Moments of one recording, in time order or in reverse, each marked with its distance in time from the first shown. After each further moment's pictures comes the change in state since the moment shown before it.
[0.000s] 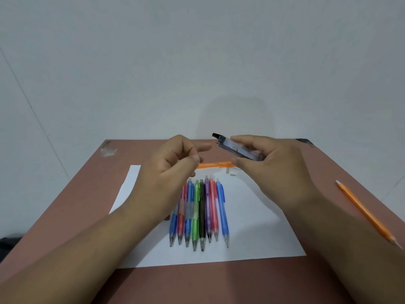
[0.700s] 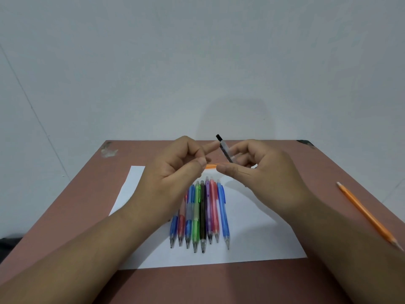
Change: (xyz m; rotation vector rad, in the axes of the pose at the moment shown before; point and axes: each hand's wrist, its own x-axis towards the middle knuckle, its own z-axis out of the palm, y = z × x) left_hand -0.004 0.003 0.001 -0.086 -0.096 0.056; right_hand -0.006 -0.017 0.005 0.079 -0.140 0.095
